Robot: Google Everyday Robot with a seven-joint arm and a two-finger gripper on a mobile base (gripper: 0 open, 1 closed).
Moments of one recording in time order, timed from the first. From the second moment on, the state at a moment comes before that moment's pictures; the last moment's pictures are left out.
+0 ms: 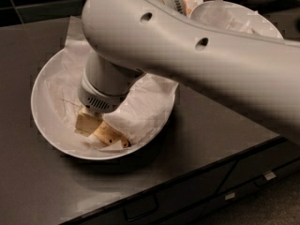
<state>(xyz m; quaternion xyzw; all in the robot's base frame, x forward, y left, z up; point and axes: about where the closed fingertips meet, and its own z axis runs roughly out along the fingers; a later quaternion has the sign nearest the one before) 0.440 0.128 0.890 -0.64 0.72 0.11 0.26</state>
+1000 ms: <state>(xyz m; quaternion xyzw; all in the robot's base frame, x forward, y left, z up) 0.437 0.116 0.871 -0.62 0.75 0.08 0.21</state>
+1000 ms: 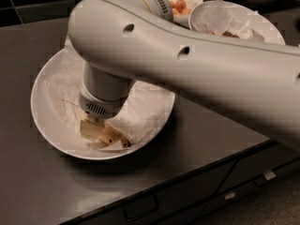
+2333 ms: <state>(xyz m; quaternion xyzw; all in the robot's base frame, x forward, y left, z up) 0.445 0.106 0.847 -0.62 0.77 0.06 0.14</state>
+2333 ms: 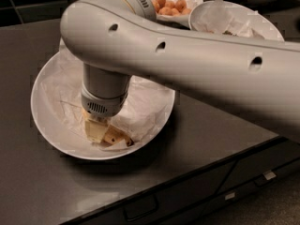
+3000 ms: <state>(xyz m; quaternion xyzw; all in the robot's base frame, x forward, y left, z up) 0.445 0.106 0.847 -0.62 0.77 0.06 0.14</state>
